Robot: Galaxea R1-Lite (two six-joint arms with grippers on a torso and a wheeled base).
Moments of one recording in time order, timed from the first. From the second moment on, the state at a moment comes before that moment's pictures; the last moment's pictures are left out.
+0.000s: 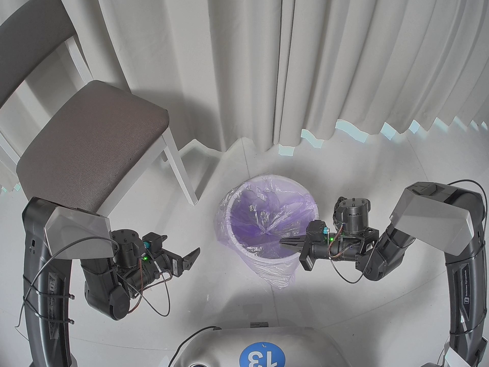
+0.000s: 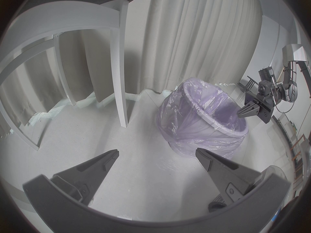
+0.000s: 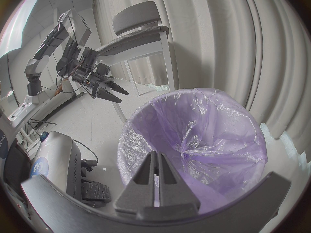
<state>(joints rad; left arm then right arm) -0.25 2.42 -0.55 -1.55 -0.18 0.07 0.39 2.42 -0.99 -1.00 0.56 -0.48</state>
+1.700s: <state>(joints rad) -0.26 2.44 -0.55 -1.55 -0.18 0.07 0.38 2.46 -1.01 -1.02 0.58 -0.47</state>
